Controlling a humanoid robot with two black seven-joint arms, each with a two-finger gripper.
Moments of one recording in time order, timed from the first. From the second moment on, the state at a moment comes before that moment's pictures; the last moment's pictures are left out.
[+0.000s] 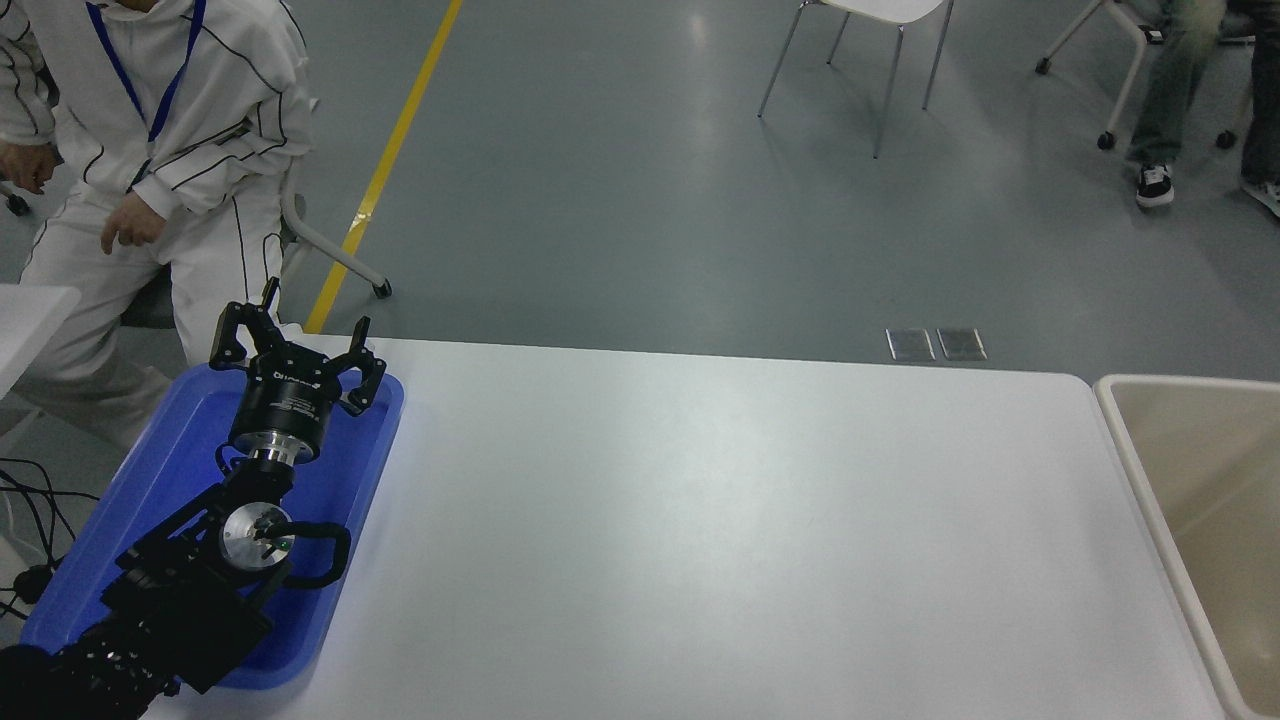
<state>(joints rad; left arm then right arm) -0.62 0.18 -0.87 -0.41 -0.09 -0.57 -0.51 0.60 -0.77 0.41 0.66 -0.16 -0.22 -0.15</state>
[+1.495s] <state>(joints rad) -0.62 0.18 -0.87 -0.41 -0.09 -0.57 -0.51 0.39 -0.32 0.88 0.89 -0.23 0.00 0.58</state>
